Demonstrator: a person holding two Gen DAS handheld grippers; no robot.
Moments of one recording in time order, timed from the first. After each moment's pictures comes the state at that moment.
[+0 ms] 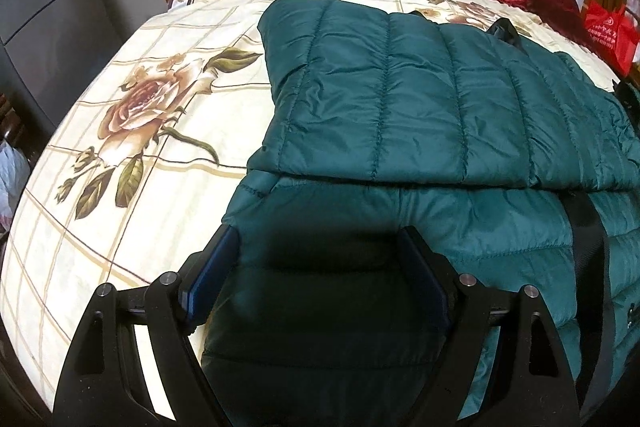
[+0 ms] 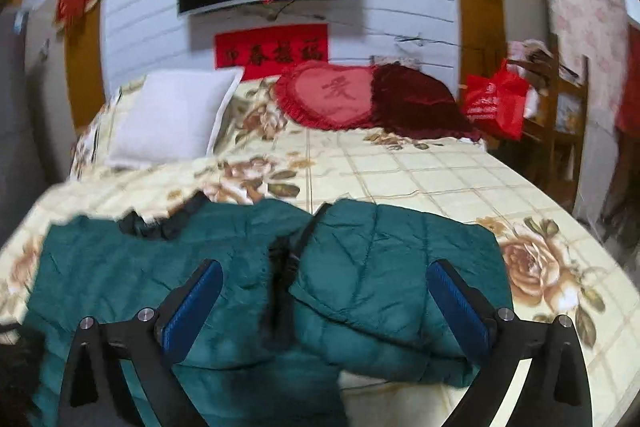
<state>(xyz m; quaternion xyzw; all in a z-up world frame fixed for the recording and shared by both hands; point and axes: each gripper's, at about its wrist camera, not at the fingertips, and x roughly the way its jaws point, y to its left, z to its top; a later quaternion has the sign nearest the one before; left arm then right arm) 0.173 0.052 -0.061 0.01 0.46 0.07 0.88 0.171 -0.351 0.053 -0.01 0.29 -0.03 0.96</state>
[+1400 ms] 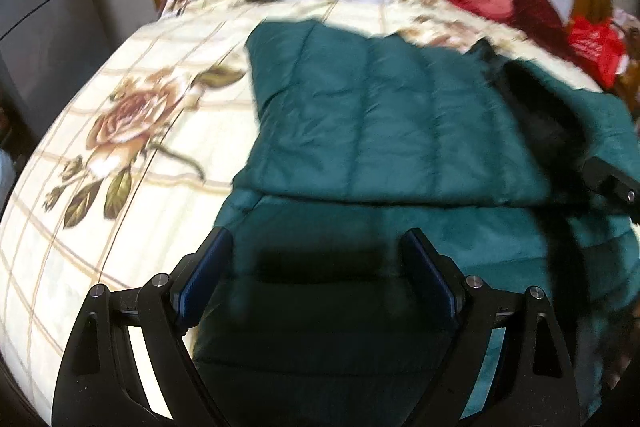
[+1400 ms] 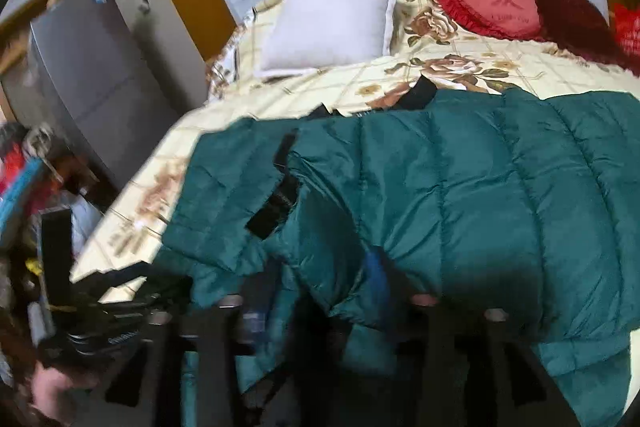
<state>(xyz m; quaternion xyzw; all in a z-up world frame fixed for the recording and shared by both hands) 0.168 0.047 -0.047 -0.01 0.43 0.03 0.90 0.177 -0.216 0.008 0.10 0.41 0.21 0.88</state>
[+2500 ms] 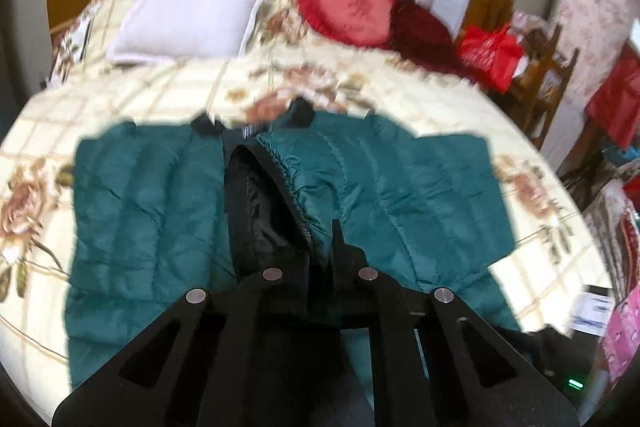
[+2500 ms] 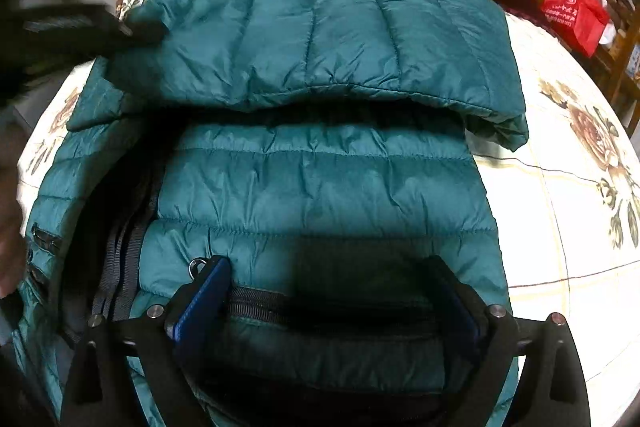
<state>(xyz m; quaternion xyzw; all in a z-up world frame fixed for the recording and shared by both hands) 0.182 -0.086 0.037 -0.03 0.38 -0.15 0.91 0.103 -0.297 -0.009 -0.01 0.54 0.06 0.84</state>
